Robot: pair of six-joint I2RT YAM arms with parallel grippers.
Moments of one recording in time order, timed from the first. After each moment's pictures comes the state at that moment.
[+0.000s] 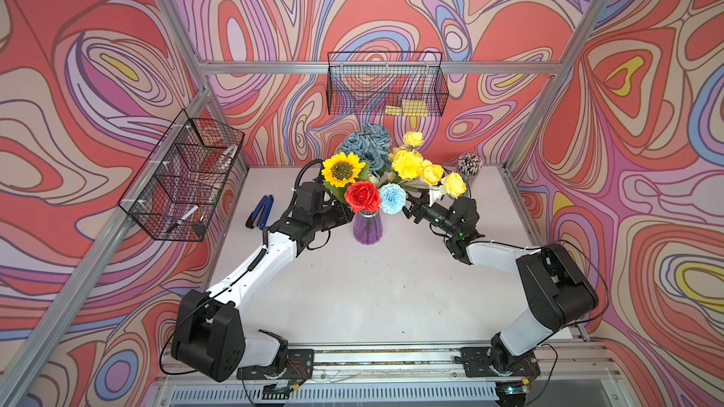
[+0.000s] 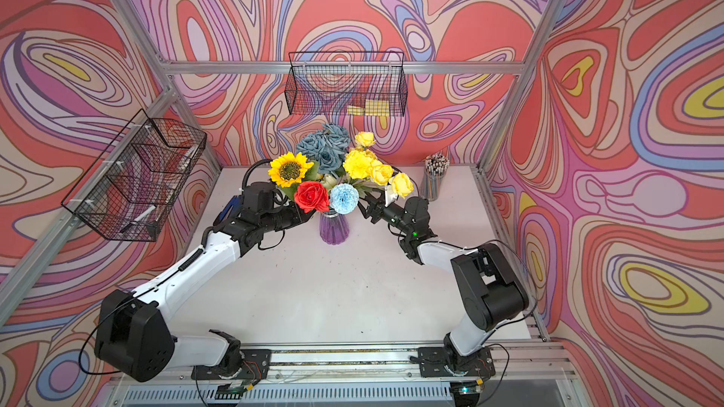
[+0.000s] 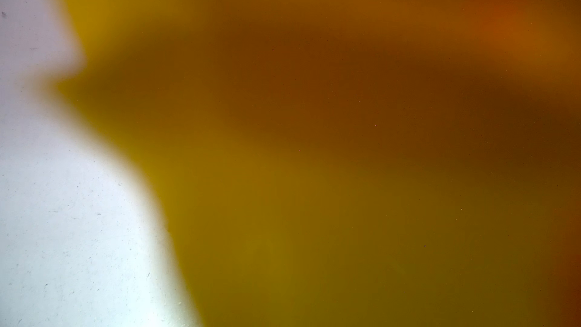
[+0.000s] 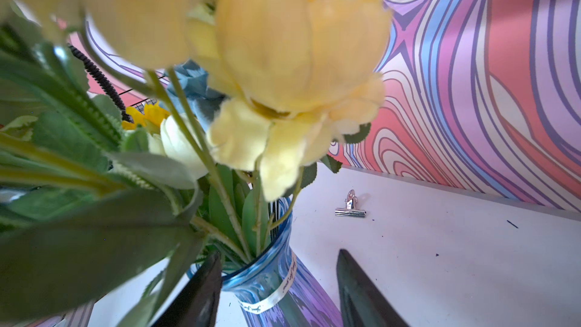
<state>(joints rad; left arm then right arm) -0.37 1.38 1.05 -0.23 0.33 -0.69 0.37 1.64 0.79 0.97 -0.54 0.41</state>
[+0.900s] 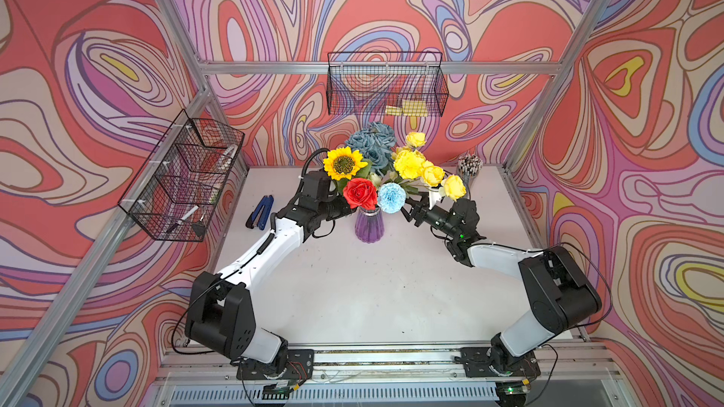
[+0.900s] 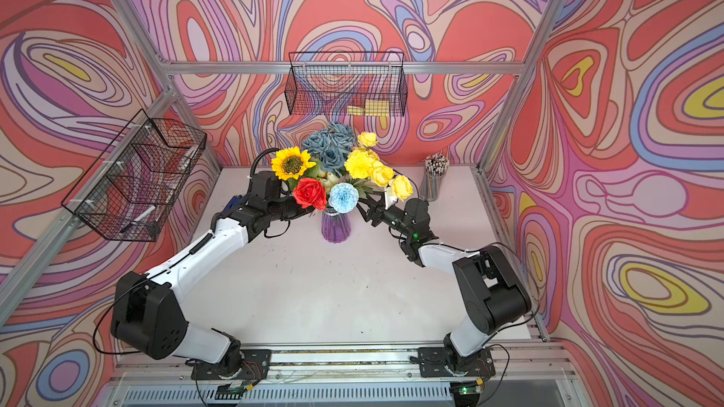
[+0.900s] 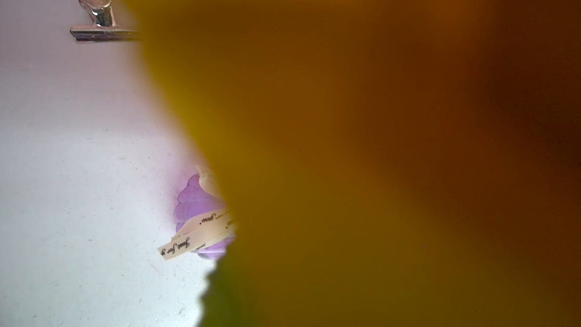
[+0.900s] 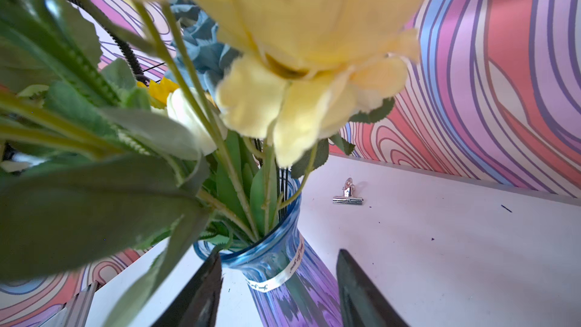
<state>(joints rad) -0.37 1.49 1.18 -0.28 0.32 -0.69 0.37 1.62 0.77 0.93 -0.54 0.39</state>
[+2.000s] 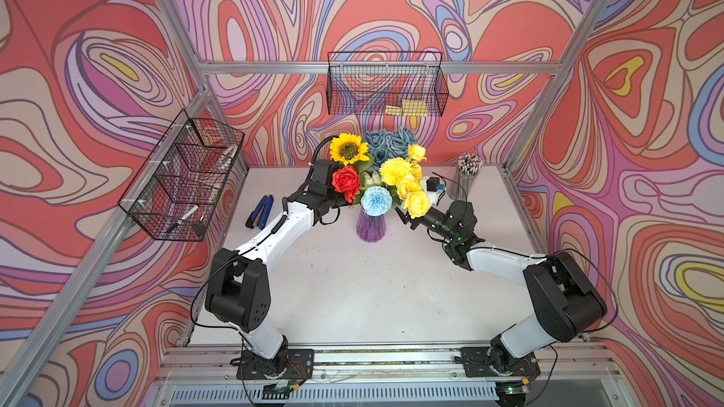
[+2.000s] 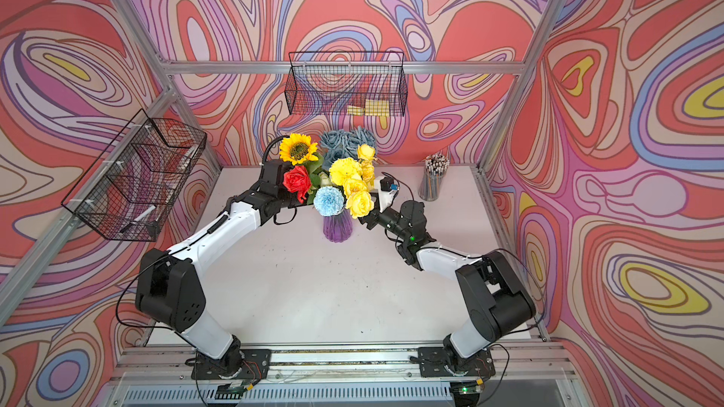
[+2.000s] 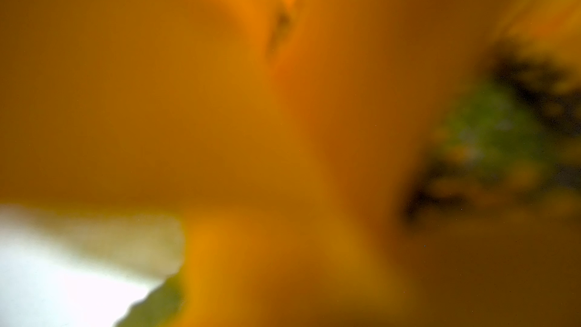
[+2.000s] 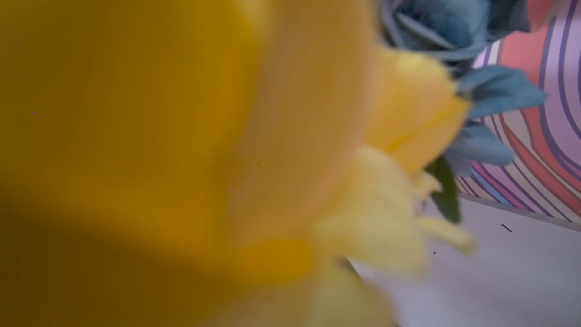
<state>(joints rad) -0.37 1.66 1.36 -0.32 0.31 -0.47 0.46 1.57 0.75 0.90 -0.46 0.30</state>
